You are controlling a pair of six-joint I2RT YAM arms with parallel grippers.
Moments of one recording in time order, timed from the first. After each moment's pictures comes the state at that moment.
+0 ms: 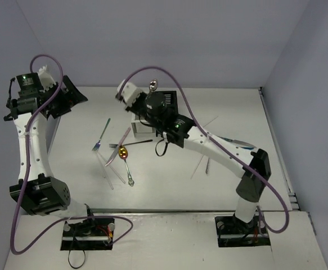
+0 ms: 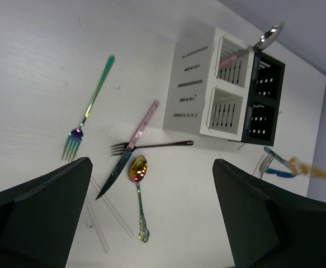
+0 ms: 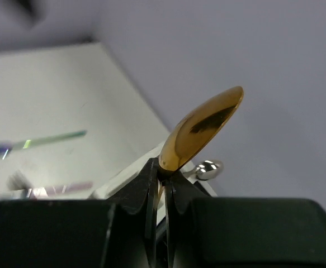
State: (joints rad) left arm 0.28 1.49 1.73 -0.93 0.45 -0.36; right arm 0.96 1.74 1.64 0.01 0.21 -0.54
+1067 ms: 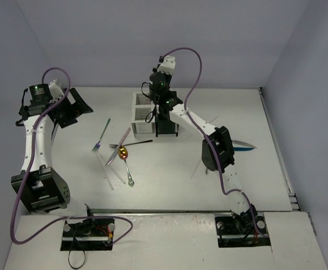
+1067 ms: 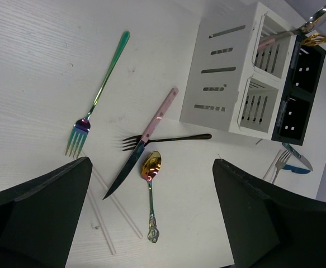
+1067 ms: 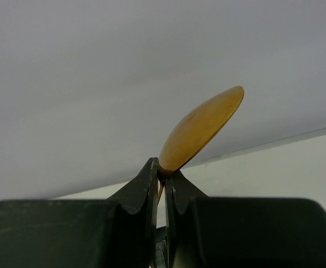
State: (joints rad) left arm 0.28 1.50 1.51 -0.81 0.46 -0.35; right arm 0.68 2.35 2.16 0.23 0.83 0.18
